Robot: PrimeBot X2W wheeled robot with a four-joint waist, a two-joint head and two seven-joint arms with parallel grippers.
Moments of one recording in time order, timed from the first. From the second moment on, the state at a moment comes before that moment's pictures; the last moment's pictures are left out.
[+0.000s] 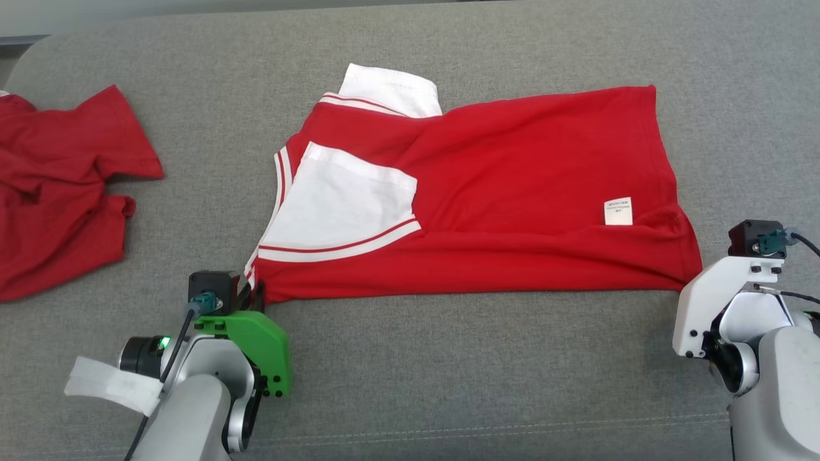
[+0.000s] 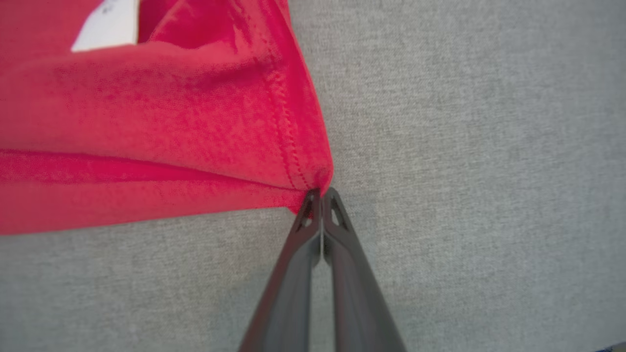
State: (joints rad) left arm -0.37 0.21 -0.41 0.50 -0.39 0.14 0.13; right arm -0.32 -0.05 -0.27 0.28 -0.02 0.13 0.65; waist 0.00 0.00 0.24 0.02
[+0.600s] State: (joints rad) left arm -0.10 0.26 -0.40 0.30 -0.46 0.20 0.22; right arm -0.10 -0.19 -0.20 0.08 0.17 0.13 0.90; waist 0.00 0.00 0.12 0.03
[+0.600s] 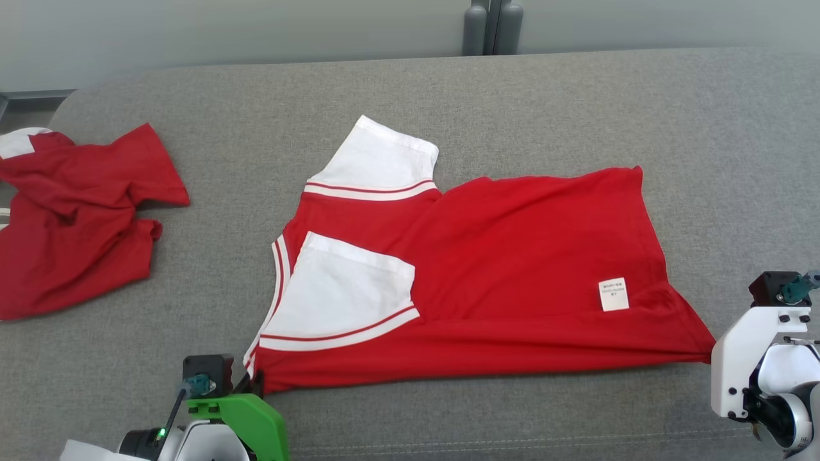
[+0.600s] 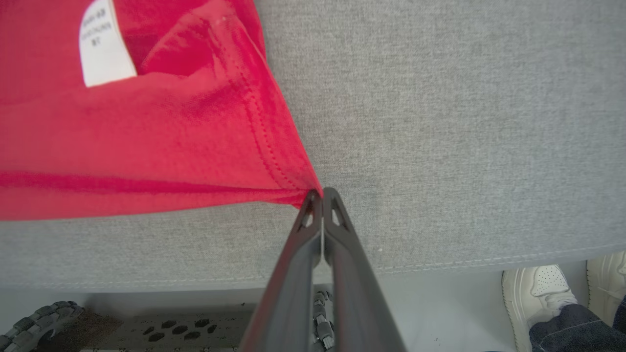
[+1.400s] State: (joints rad) left arm -0.02 0.26 -0.42 0.29 -0.47 0.21 0.15; right arm -0.01 -0.20 -0.26 0.06 0.08 0.13 0.83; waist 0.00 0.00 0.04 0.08
